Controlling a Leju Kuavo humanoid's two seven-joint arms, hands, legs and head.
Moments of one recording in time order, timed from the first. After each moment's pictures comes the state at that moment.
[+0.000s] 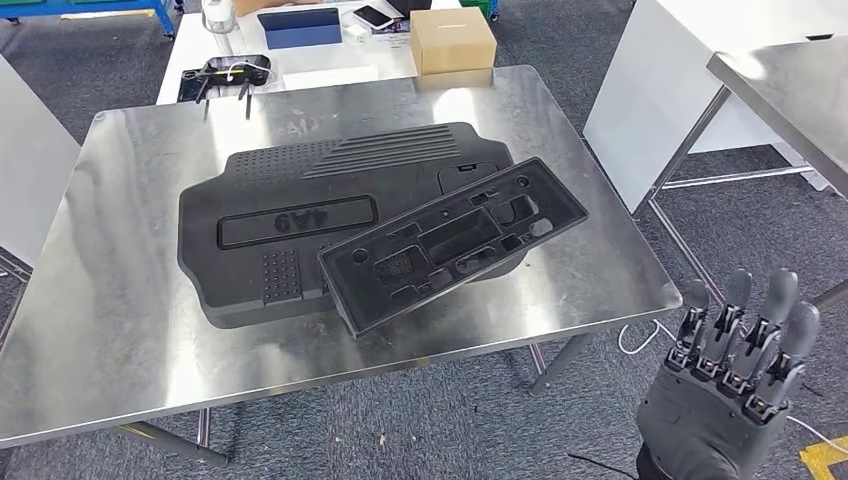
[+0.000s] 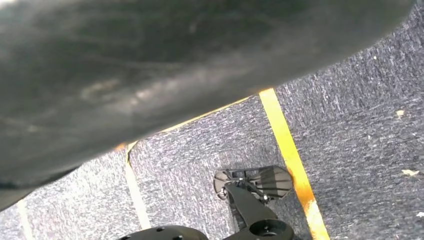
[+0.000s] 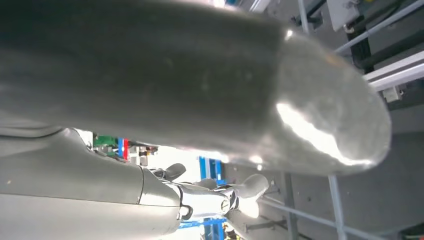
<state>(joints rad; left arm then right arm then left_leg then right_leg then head) -0.05 -0.10 0.92 -0.20 -1.05 0.16 -0.31 0.36 0.11 0.18 -2.26 -0.19 0.13 -0.66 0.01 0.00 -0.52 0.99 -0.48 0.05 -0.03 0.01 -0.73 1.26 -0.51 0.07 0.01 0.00</state>
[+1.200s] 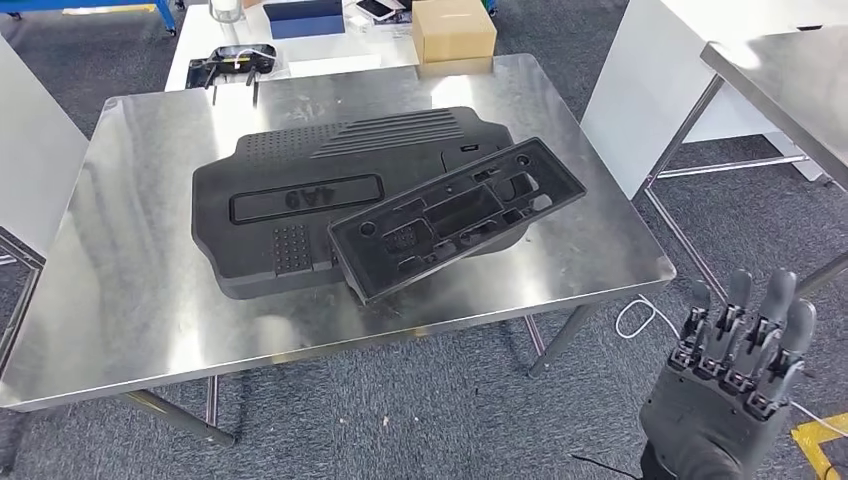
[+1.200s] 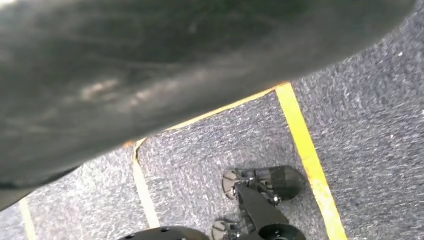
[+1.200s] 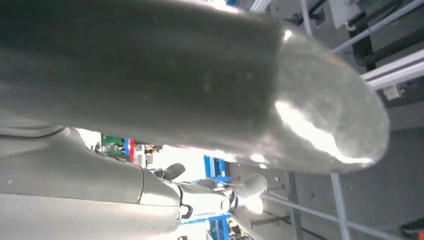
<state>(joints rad) -0.05 -0.10 0.93 -0.20 -1.05 0.16 -0.32 0.37 0.12 0.14 -2.24 -0.21 0.15 -0.66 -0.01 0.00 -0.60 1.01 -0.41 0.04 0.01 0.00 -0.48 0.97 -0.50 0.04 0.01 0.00</state>
